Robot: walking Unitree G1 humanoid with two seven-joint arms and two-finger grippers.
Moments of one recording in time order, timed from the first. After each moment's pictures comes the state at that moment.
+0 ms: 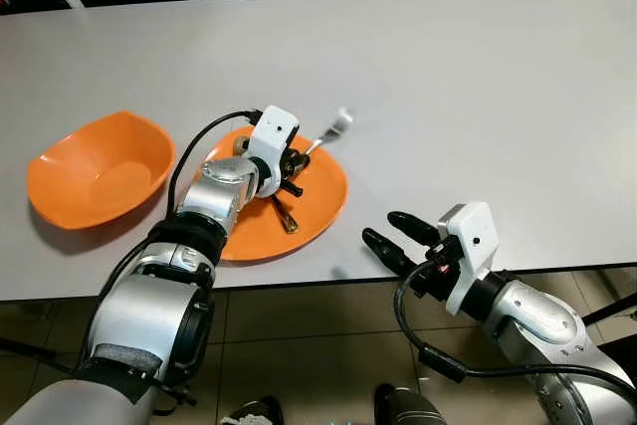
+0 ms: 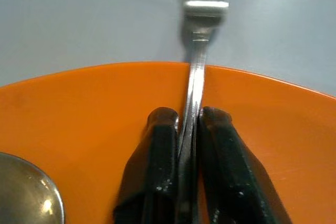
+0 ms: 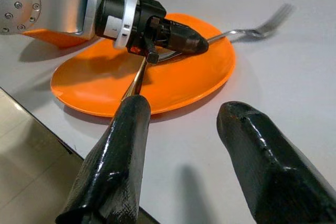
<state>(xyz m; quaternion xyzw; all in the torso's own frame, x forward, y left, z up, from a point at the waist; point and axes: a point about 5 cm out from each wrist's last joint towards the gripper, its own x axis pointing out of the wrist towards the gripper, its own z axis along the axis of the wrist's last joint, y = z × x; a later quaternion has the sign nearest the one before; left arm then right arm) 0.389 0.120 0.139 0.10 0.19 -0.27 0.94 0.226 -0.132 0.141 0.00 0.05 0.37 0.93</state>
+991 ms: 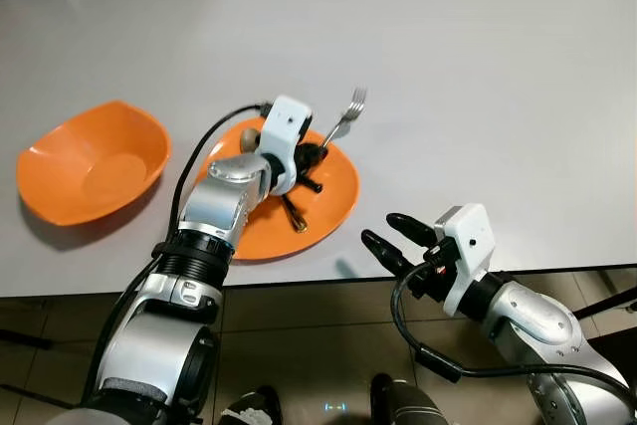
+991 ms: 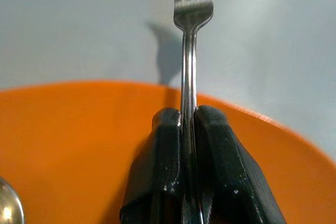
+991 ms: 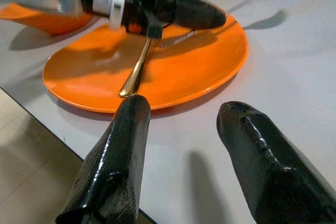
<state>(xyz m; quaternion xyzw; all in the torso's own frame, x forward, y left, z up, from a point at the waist) 0.373 0.095 0.171 0.05 0.14 -0.30 0.94 0.227 -0.131 0.137 -0.01 0.06 0.36 0.93</state>
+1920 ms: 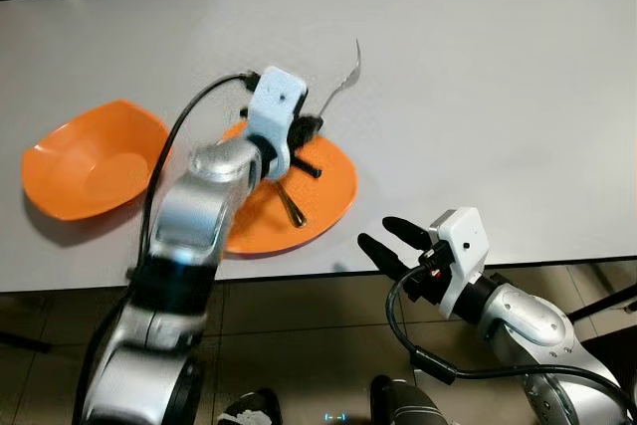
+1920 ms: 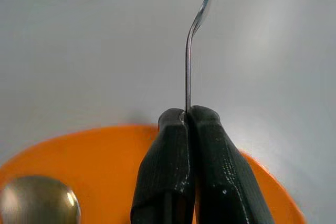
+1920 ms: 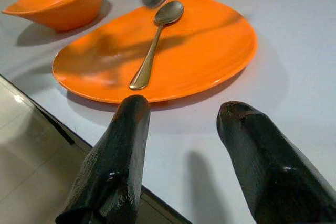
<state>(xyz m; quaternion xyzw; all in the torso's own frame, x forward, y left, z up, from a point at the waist) 0.338 0.100 0.207 0.08 0.08 -0.28 0.95 0.227 -0.128 0.131 -0.01 0.06 0.37 0.93</state>
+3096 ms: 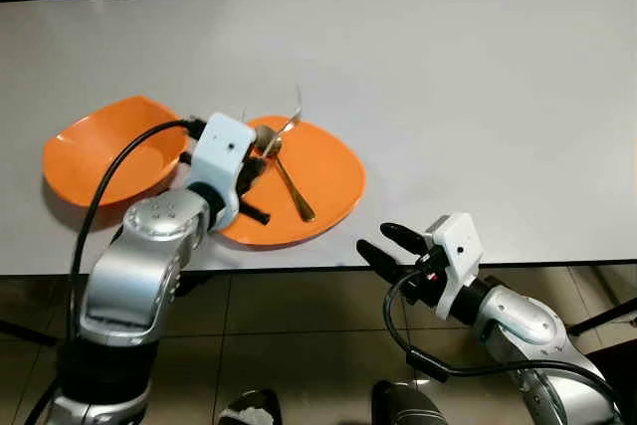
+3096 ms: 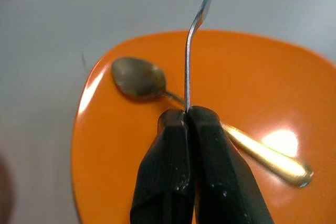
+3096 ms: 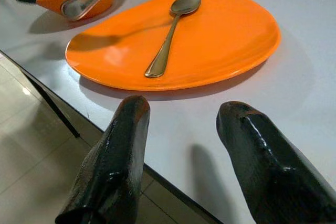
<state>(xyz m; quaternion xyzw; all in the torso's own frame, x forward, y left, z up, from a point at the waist) 0.292 0.152 0.188 0.13 0.13 -0.18 0.96 0.232 -0.129 0.118 -0.01 0.07 0.38 0.92</state>
